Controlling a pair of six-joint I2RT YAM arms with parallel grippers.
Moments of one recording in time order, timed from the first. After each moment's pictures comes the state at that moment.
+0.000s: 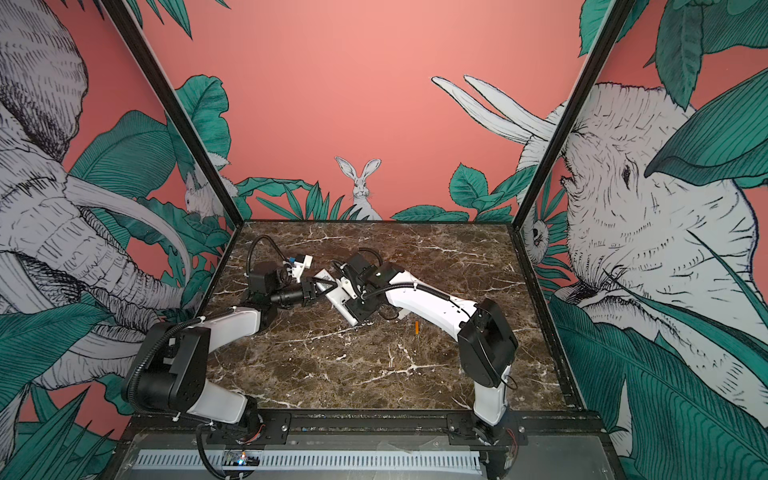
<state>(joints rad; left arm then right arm) -0.20 1.50 0.64 0.47 1.01 -0.88 0.88 1.84 1.57 -0.88 -0.08 0.05</state>
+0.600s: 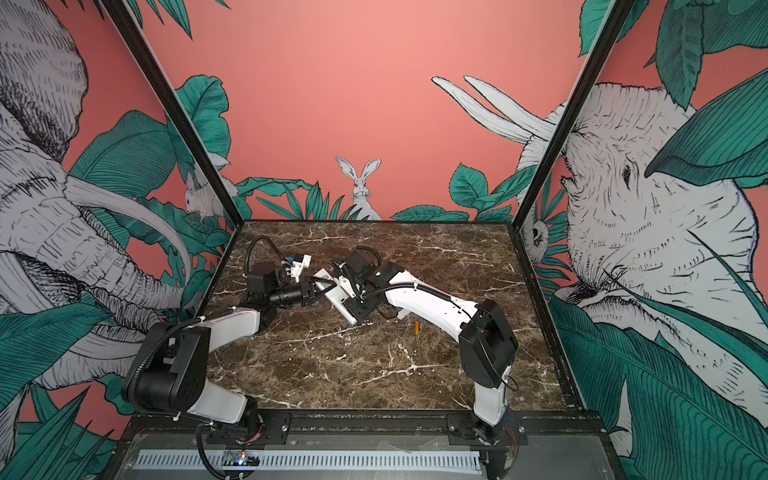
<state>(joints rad) -0.19 1.50 0.63 0.51 1.02 -0.90 0.89 1.83 1.59 -0.87 -0.08 0.03</state>
